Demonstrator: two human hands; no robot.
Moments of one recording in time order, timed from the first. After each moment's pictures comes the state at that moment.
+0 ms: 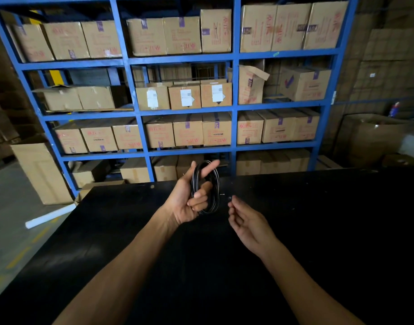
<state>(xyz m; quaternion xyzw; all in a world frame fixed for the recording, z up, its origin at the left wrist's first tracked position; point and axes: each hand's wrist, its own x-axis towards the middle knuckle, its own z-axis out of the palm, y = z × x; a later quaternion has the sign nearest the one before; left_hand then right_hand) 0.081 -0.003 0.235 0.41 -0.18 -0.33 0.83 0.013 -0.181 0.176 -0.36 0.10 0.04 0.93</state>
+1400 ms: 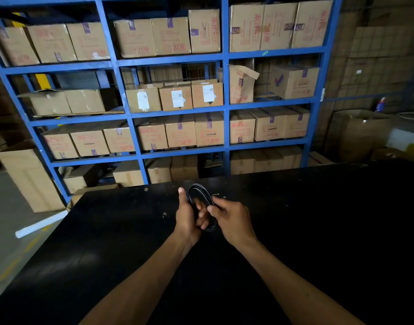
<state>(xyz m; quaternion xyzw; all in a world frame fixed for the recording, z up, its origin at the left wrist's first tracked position) 0.067 -0.038 0.172 0.49 0.02 -0.12 0.86 0.009 -0.155 0.185 -0.84 0.01 -0.18 0.51</state>
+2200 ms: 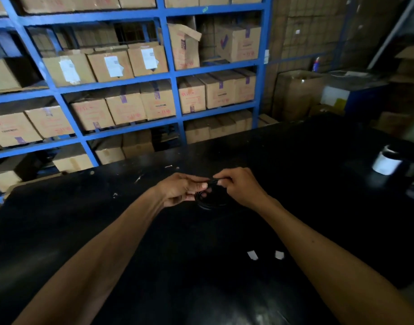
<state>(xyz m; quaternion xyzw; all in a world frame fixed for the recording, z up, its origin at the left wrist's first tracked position) 0.050 -0.138 0.176 0.70 -0.14 -0.38 0.59 -0.053 -0.315 0.171 -0.93 0.05 -0.15 0.33</state>
